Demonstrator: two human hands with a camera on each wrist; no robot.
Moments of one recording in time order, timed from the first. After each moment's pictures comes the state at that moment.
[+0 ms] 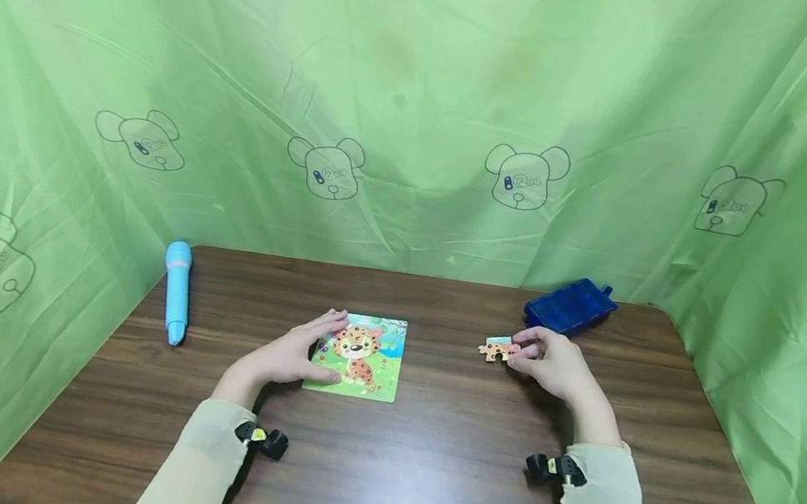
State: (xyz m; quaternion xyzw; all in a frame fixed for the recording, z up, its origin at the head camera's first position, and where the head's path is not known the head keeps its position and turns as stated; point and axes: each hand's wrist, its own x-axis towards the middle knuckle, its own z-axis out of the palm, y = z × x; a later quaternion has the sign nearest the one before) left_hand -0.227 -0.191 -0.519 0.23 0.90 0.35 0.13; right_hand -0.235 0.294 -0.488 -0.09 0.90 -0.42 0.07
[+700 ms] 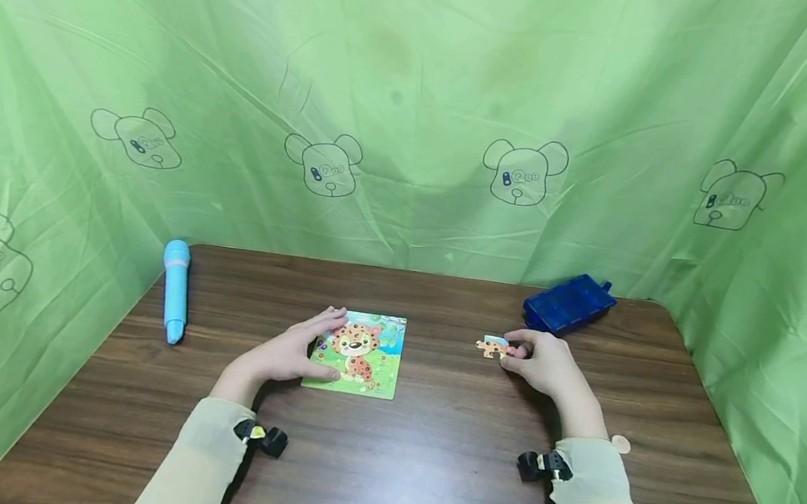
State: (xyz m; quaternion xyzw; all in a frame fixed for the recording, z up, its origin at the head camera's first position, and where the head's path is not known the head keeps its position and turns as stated) left_hand -0.228 -0.192 -0.520 0.23 0.90 0.35 0.14; right_hand -0.240 0.286 -0.499 -0.12 0.94 -0.32 0.02
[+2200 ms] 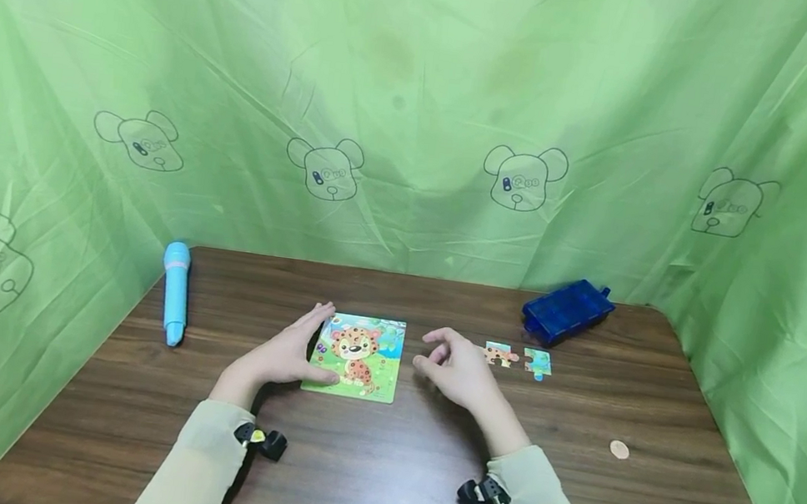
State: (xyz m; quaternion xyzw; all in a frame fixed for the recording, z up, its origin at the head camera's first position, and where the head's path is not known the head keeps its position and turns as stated) left_hand -0.226 -0.189 -0.518 0.17 0.92 0.35 0.12; right_hand -0.210 0.160 -0.490 -0.13 0.88 -0.45 0.06
